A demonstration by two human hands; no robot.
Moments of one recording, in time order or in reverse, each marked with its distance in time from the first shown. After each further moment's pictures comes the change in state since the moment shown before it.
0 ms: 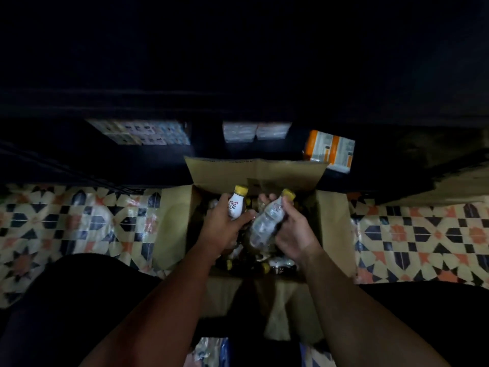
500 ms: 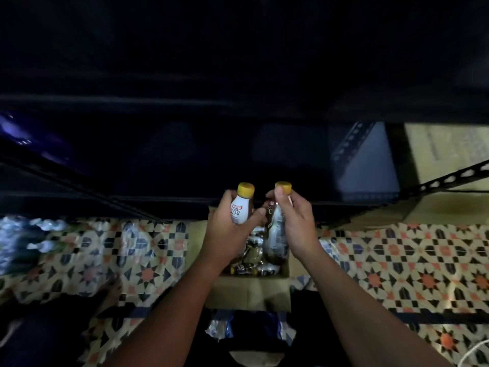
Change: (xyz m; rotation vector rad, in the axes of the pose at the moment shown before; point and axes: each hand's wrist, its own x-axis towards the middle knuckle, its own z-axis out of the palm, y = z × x) left_hand -0.208 0.382 -0.157 -0.159 0.084 0.224; right_hand -0.304 -0.189 0.277 -0.649 0.111 -0.602
